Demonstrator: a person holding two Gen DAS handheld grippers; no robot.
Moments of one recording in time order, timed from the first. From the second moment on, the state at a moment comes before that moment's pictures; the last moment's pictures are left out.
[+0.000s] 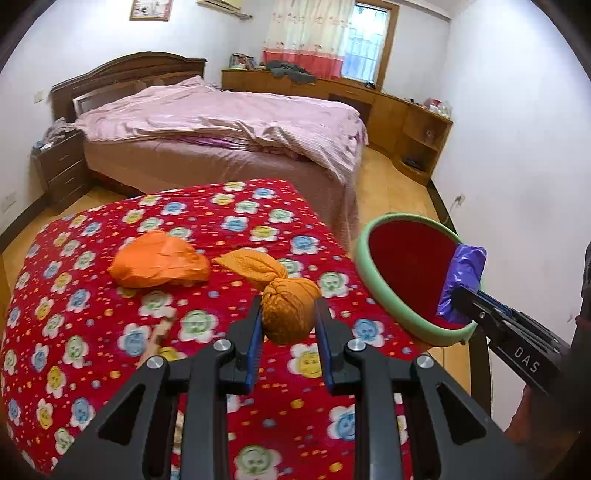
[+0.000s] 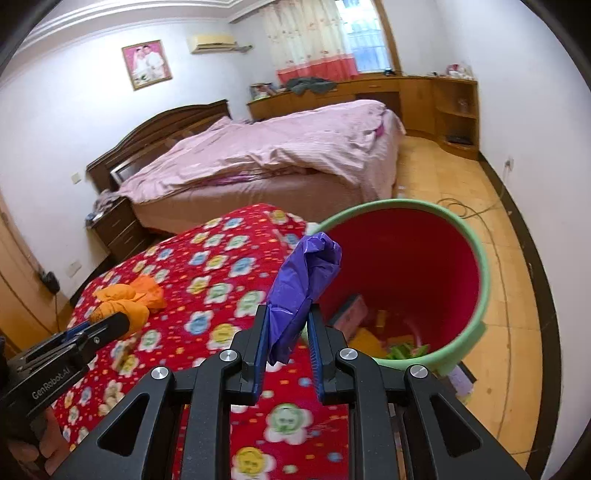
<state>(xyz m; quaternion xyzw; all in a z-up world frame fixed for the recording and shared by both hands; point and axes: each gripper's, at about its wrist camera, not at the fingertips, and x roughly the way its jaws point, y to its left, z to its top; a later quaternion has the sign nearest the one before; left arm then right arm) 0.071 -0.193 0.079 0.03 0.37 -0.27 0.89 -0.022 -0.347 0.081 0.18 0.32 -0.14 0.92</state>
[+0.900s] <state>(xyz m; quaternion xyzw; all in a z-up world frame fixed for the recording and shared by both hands) 0.082 -0.337 0.041 0.09 0.38 -0.37 0.84 -0.034 -0.449 0.032 0.25 0.33 -0.19 0.89</state>
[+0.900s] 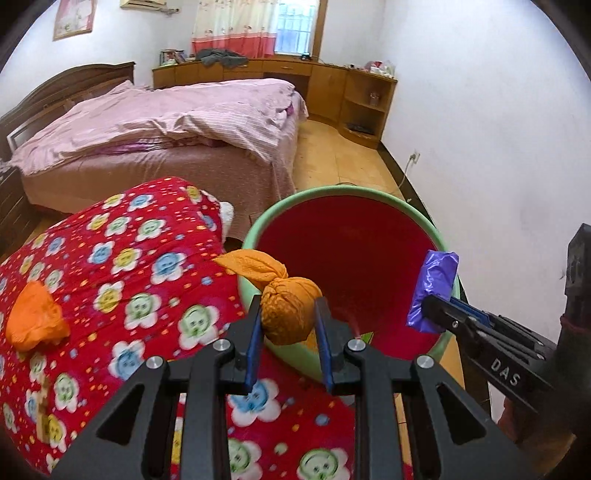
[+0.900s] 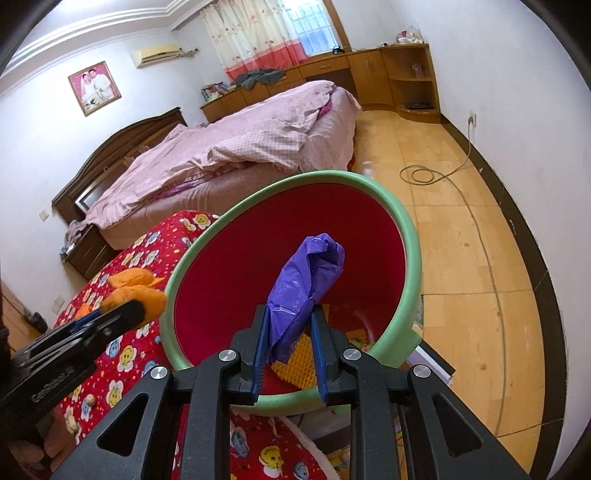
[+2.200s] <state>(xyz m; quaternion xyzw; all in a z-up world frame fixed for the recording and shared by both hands) 0.072 -0.212 0.077 0.03 0.37 -0.28 0.88 -0.055 -0.370 0.080 0.21 0.30 -0.14 0.92</state>
